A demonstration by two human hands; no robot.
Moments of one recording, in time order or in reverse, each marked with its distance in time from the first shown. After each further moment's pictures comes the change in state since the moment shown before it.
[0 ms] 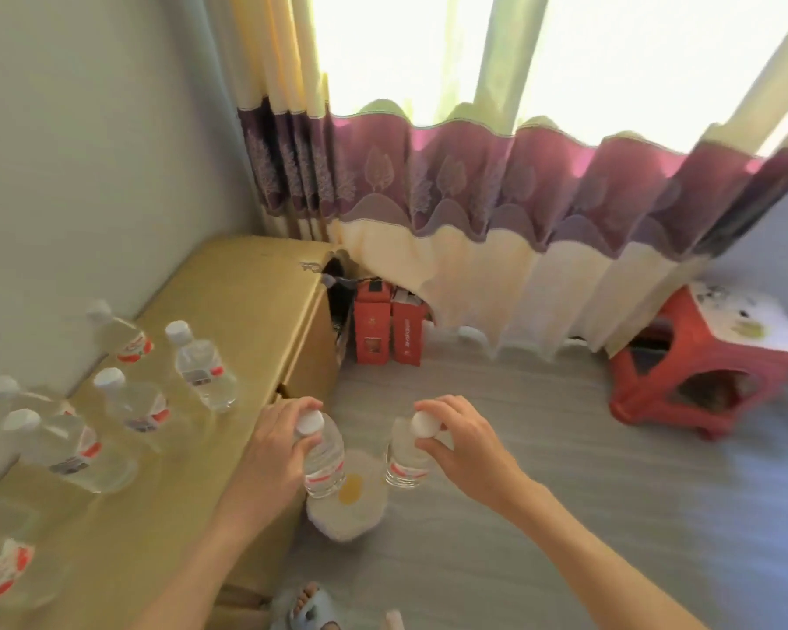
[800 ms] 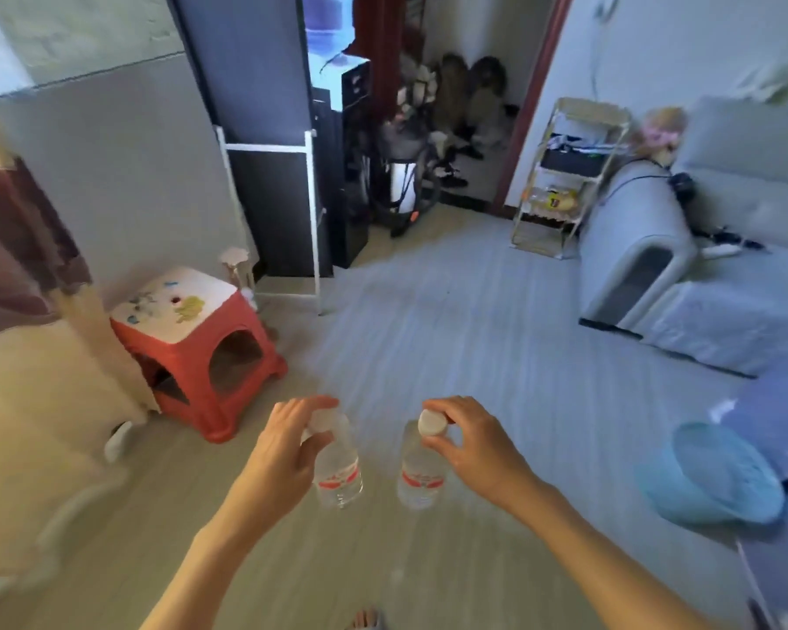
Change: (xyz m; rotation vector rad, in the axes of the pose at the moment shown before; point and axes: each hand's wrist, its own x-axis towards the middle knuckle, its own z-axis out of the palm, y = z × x) left_hand 0.021 0.497 0.485 -0.261 -1.007 1.073; right_hand -0.399 0.240 -0.346 -0.133 0.919 1.115
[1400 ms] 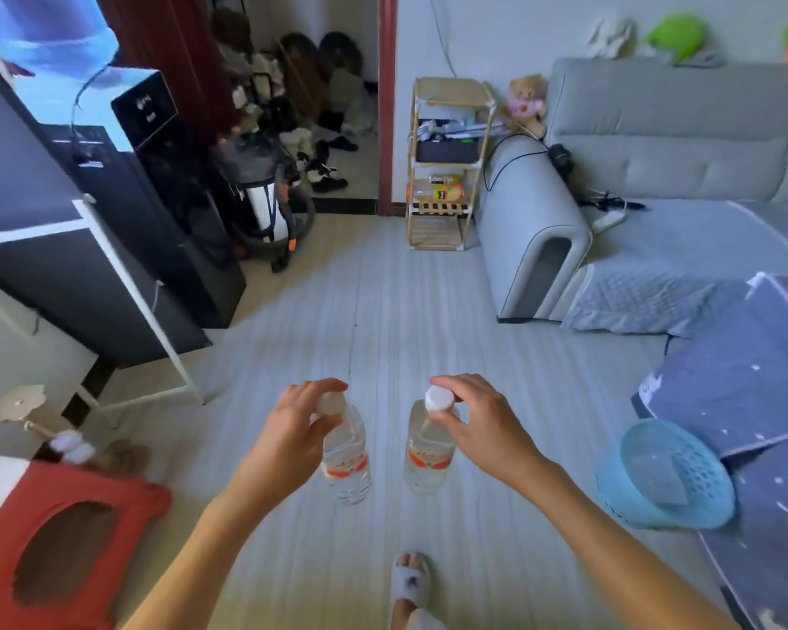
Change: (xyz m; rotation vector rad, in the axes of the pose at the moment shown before) left_hand 0.408 0.061 0.165 -0.052 -0.290 0.093; right_hand 0.248 0.209 -0.187 -0.027 0.291 0.261
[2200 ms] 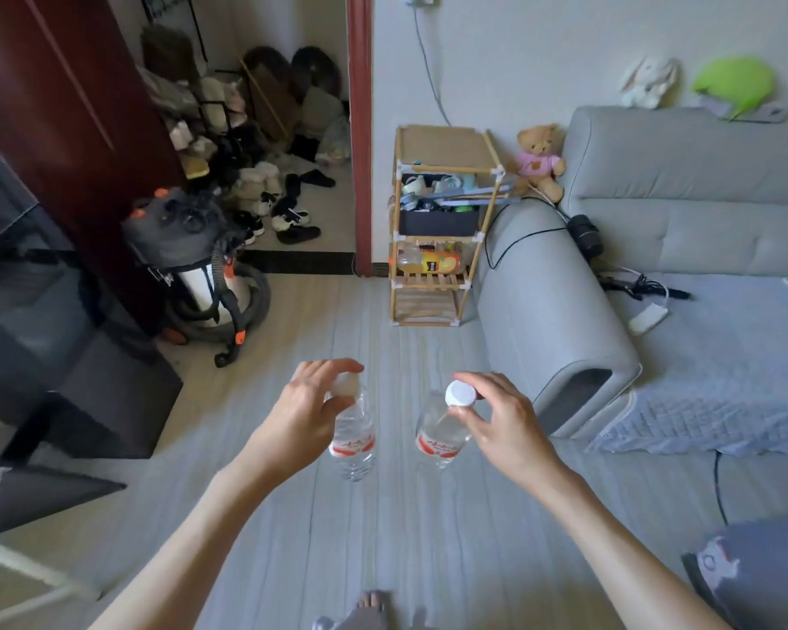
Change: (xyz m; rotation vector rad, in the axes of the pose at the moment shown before) left_hand 0.593 -0.005 0.023 0.025 -0.033 0.141; right_hand 0.536 0.153 -0.109 -0.031 0.143 0.010
